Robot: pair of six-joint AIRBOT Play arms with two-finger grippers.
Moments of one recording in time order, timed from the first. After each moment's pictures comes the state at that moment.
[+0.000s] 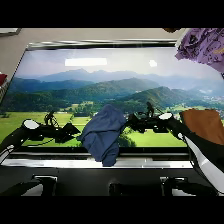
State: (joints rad) left arm 0.01 -1.22 0.56 0.73 -0.94 -1.48; right arm 0.19 -1.46 0.74 -0.35 0.82 1.25
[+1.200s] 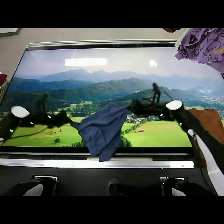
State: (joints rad) left arm 0.06 -1.16 0.88 0.93 -1.05 -1.50; right arm 0.15 -1.31 0.97 -0.49 0.82 1.25
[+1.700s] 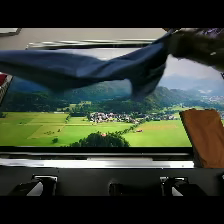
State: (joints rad) left arm 0.16 -0.90 1.73 1.56 -1.16 -1.80; right arm 0.09 -1.02 1.63 -1.04 0.93 1.37
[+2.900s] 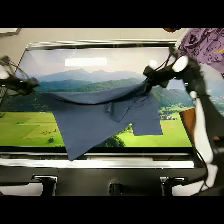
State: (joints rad) left arm 0.11 -1.54 1.58 1.63 -1.24 -1.95; right arm 0.09 -1.71 1.71 -1.19 1.04 1.89
